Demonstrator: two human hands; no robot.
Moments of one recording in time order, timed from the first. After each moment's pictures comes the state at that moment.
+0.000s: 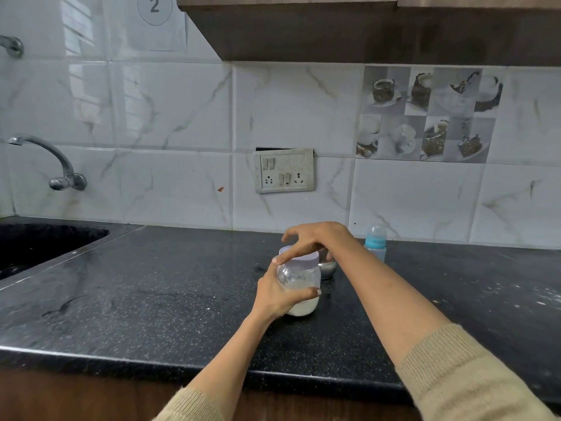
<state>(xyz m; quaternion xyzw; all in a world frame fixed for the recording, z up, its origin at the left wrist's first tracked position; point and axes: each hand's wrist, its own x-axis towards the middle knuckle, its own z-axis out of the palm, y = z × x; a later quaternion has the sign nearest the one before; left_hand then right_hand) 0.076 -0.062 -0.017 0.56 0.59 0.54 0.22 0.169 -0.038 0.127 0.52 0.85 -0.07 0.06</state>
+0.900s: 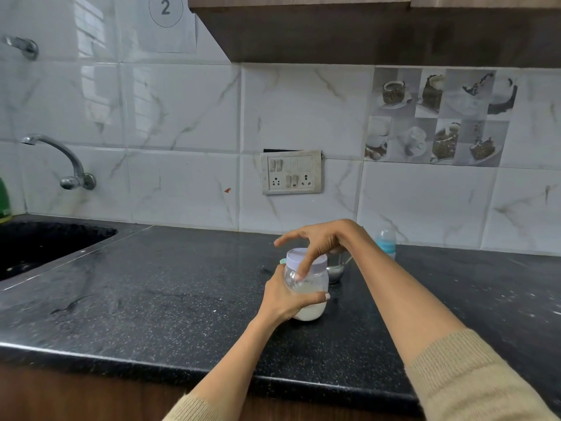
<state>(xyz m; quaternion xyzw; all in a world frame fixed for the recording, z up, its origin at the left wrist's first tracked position) 0.073 -0.061 -0.017 0.57 0.58 0.54 0.23 0.172 -0.018 0.128 0.43 0.87 -0.22 0.06</state>
